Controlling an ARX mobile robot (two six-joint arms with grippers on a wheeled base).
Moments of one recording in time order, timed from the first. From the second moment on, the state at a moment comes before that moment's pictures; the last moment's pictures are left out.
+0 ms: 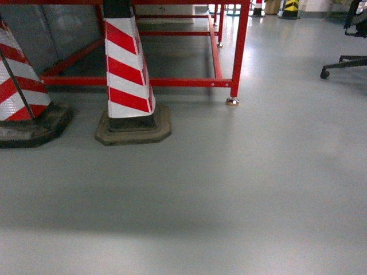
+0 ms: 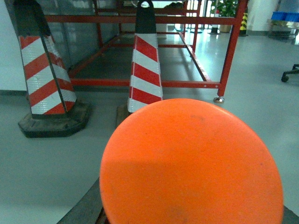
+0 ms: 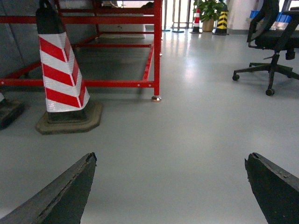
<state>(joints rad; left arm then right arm) 0.00 0.01 0.01 -0.01 0.00 0.00 0.00 0.00 0.01 0.00 0.00 0.00</state>
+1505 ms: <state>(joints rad) 0.00 0.01 0.01 -0.01 0.00 0.00 0.00 0.00 0.01 0.00 0.00 0.00</state>
